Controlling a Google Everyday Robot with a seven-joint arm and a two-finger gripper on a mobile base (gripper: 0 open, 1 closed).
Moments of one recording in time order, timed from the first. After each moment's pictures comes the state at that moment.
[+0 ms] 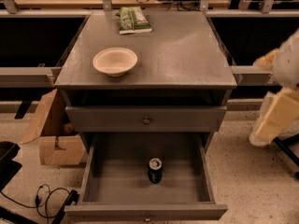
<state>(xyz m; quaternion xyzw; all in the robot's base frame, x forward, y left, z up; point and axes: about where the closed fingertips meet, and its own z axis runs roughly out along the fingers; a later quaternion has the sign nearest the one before) 0.429 -0.224 0.945 -0.58 0.80 0.00 0.18</state>
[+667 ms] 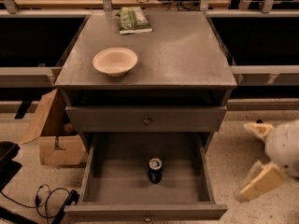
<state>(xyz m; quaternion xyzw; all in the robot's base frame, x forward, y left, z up) 0.382 -0.224 0.808 -0.52 0.80 0.14 0.28</state>
